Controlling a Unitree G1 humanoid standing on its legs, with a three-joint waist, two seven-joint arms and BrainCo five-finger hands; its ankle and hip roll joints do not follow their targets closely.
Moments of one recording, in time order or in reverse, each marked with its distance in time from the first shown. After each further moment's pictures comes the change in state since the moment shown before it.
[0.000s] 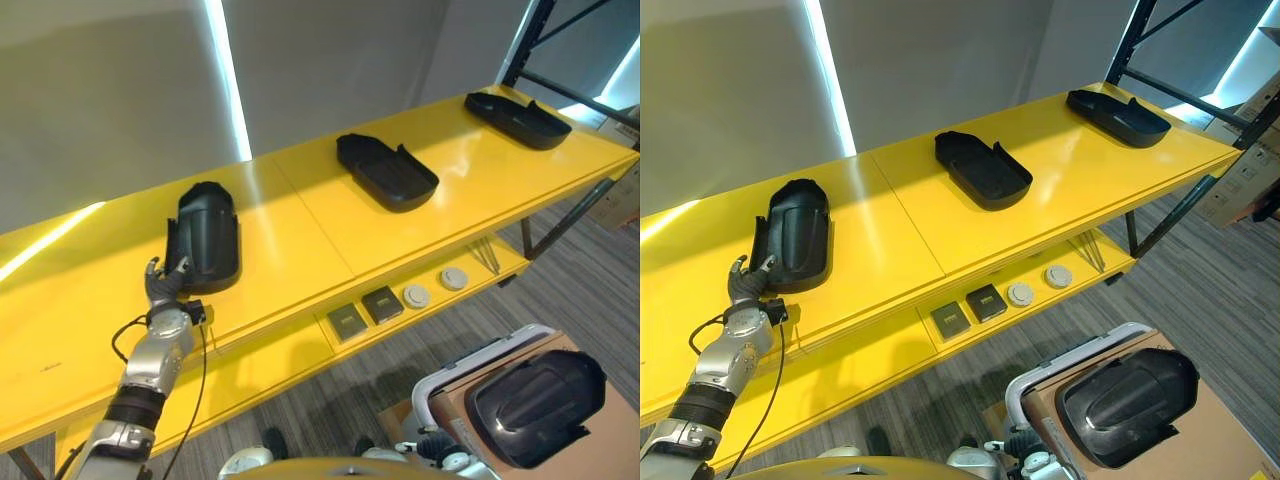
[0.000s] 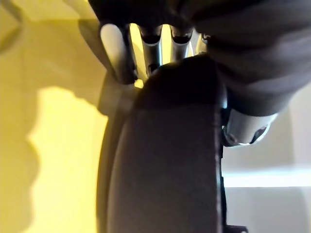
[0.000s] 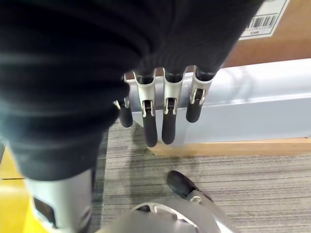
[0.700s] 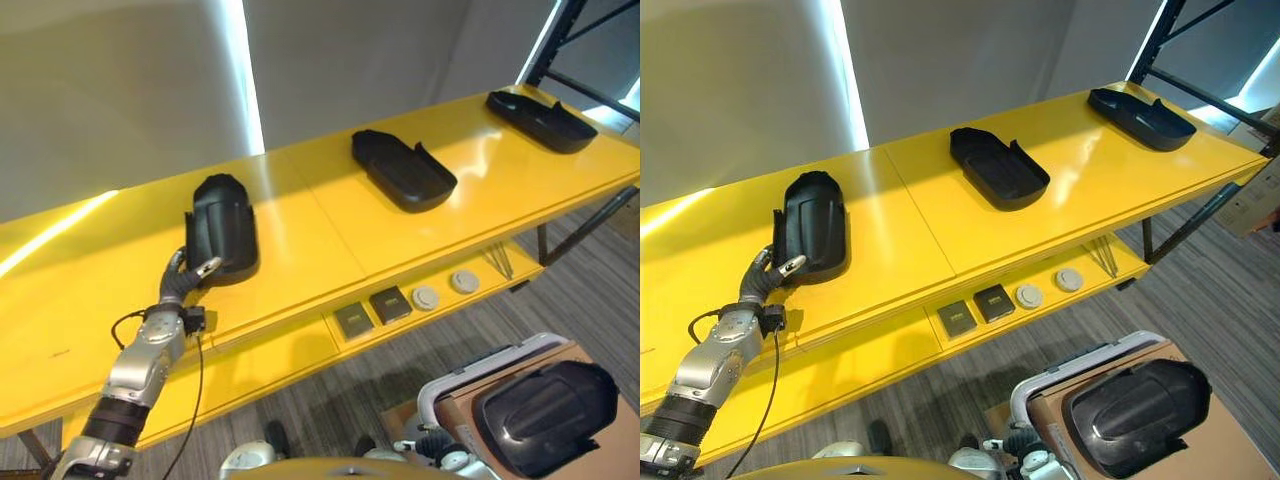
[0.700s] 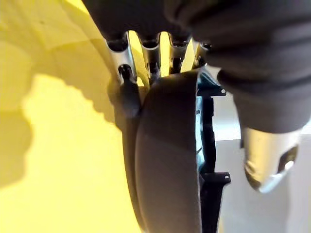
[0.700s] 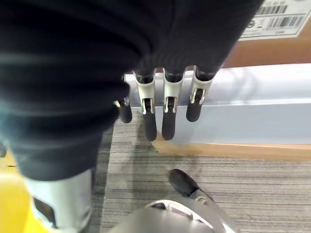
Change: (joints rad) left arm 0.098 0.096 -0.026 -0.257 -0.002 0.090 -0.332; right arm -0.006 -0.001 0.010 0.001 0.000 -0.024 -0.001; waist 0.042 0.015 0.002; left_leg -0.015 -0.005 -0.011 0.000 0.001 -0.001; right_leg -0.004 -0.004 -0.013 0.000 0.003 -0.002
